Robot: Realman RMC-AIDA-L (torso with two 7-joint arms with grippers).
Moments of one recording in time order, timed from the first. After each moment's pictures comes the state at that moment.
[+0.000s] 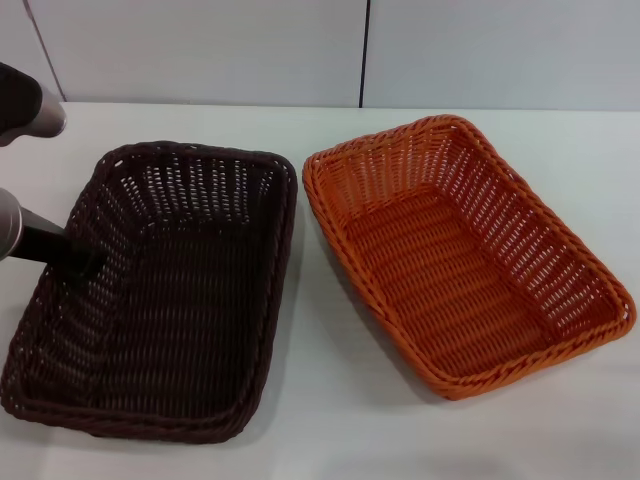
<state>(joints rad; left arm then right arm) -0.37 -2.06 -1.78 -1.49 2.80 -1.26 0.52 0.16 2.08 1.01 0.40 -2.13 -1.51 -0.11</state>
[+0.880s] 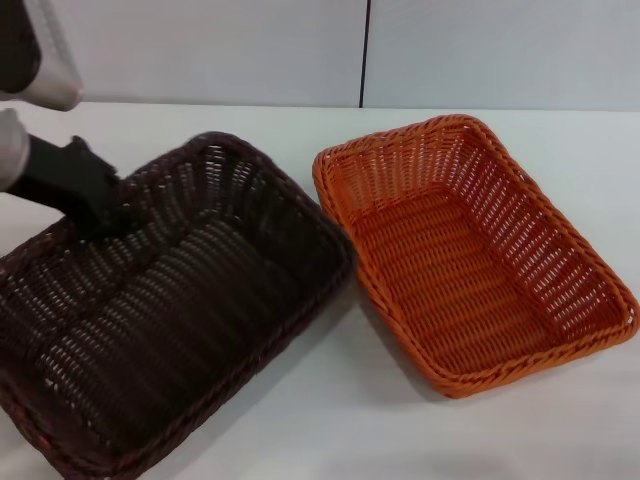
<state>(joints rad) -0.67 -2.02 -2.19 -1.21 2.61 -1.47 1.42 0.12 2.09 1.01 0.44 -2.13 -1.53 -0.11</state>
